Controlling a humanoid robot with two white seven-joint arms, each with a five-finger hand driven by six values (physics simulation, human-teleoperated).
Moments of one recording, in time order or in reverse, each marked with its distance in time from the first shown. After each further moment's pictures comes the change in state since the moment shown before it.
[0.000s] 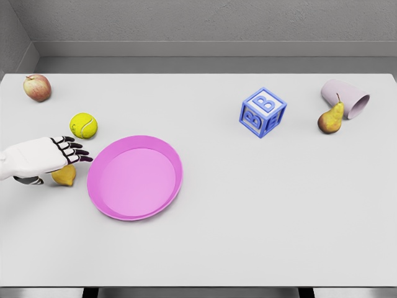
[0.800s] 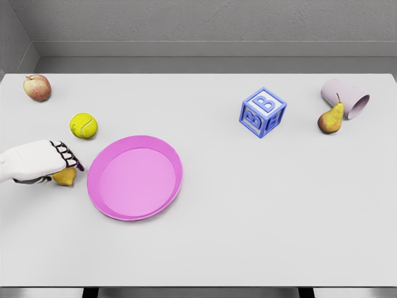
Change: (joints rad) left arm 0.014 0.009 0.000 0.000 0.005 0.000 0.004; right arm 0.000 0.000 0.000 0.000 0.000 0.000 0.000
